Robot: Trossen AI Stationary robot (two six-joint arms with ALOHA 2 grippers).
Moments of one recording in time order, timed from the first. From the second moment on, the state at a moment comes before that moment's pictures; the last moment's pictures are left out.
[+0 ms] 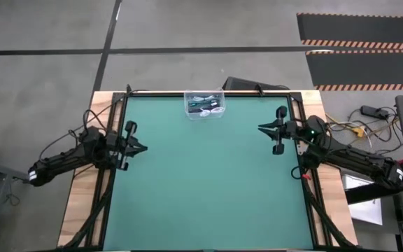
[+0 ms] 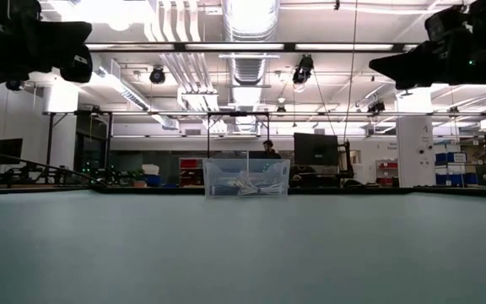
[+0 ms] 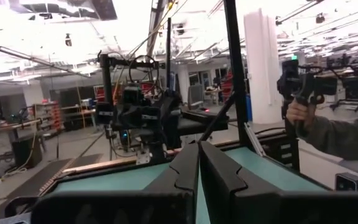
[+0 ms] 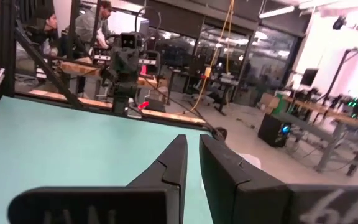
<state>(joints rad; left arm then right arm) 0.36 0.02 0.02 0.25 0.55 0.01 -0.57 0.36 0.10 0.46 -0.47 -0.20</state>
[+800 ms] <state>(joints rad) 0.36 0.04 0.01 0.32 0.55 0.01 -0.57 0.12 0.01 0.49 -0.58 -0.10</state>
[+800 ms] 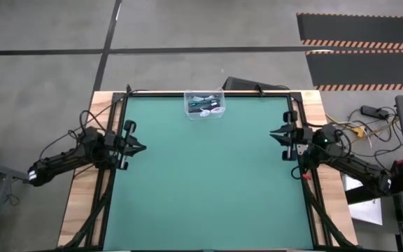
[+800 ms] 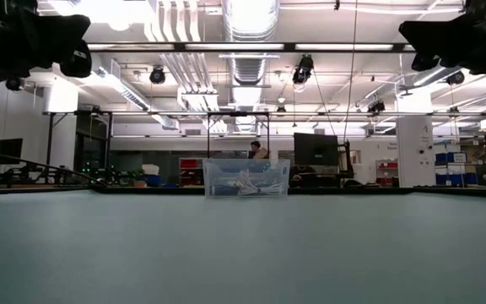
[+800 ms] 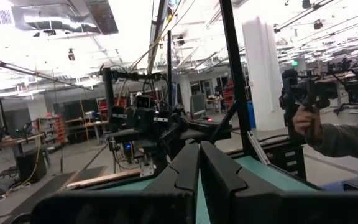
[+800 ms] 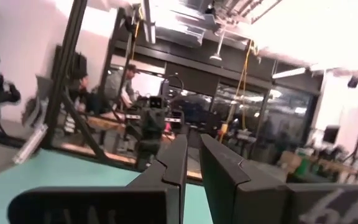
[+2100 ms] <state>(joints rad) 0.36 0.04 0.00 0.32 0.55 0.01 -0.33 0.00 0.01 0.09 -0.18 -0.14</state>
